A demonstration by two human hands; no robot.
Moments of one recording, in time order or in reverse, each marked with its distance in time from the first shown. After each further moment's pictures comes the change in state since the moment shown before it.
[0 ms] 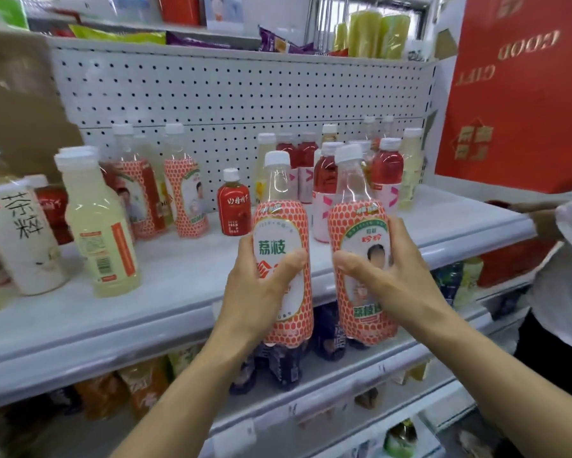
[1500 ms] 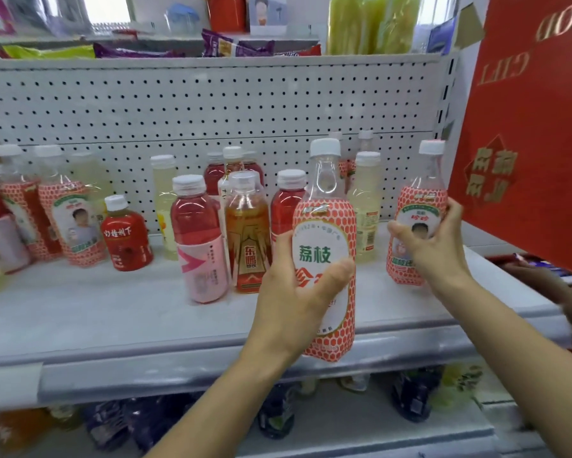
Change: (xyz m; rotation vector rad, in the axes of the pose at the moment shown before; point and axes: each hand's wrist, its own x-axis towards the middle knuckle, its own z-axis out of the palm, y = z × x) left_hand 0.129 0.011 0.308 0.079 0.128 0.097; right_hand 0.288 0.198 -0.242 0.084 0.121 0.036
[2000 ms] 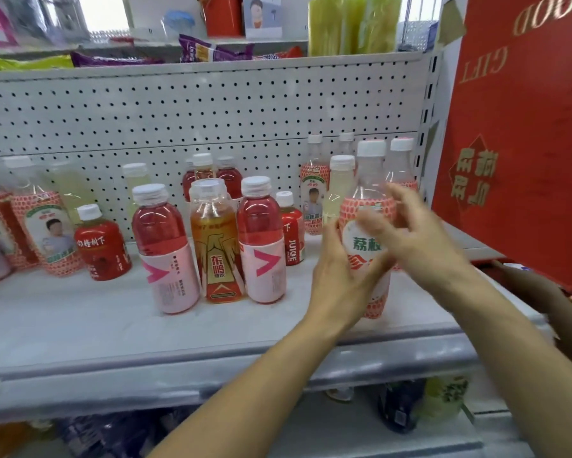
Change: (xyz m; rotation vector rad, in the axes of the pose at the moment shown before) left_hand 0.058 -0.026 0.106 0.126 -0.031 0.041; right_hand -0.015 -0.048 -0.032 0.001 -0.329 -0.143
